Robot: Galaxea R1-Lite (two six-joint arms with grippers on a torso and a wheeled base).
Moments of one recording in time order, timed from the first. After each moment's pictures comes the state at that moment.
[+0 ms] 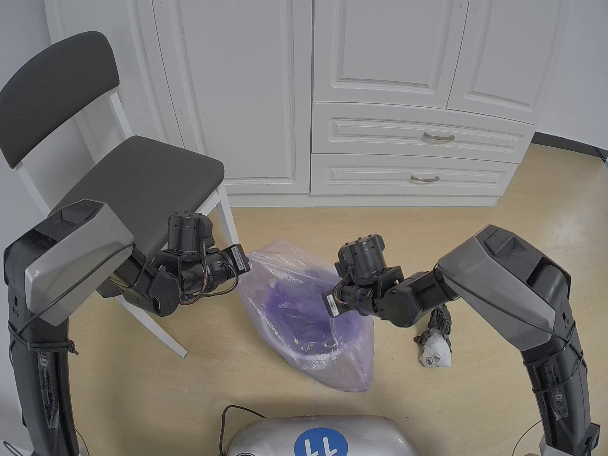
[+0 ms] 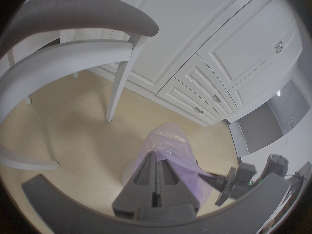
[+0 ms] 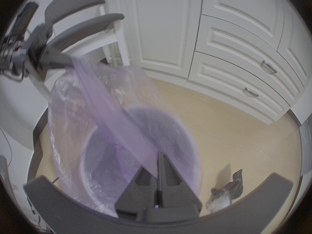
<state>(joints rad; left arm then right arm) -0.30 2.31 -1.15 -0.70 -0.16 -0.57 0.58 2.52 -1.52 -0.38 -0.17 -0.04</state>
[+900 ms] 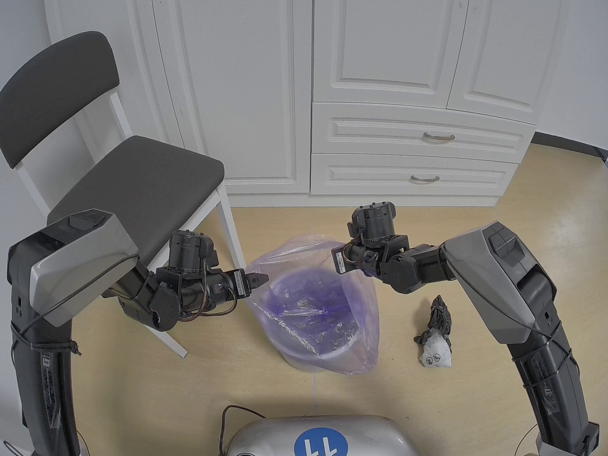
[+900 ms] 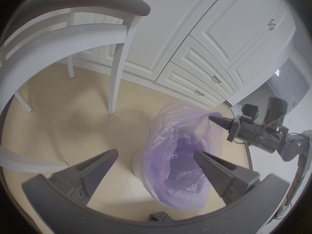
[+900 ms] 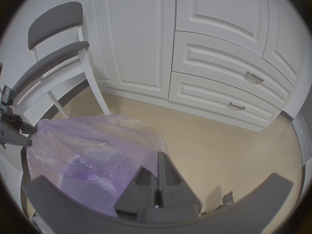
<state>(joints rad) -0.31 2.32 -1.06 -0.72 -0.19 -0.43 0.48 2.64 -1.88 -0.32 -0.20 -0.06</state>
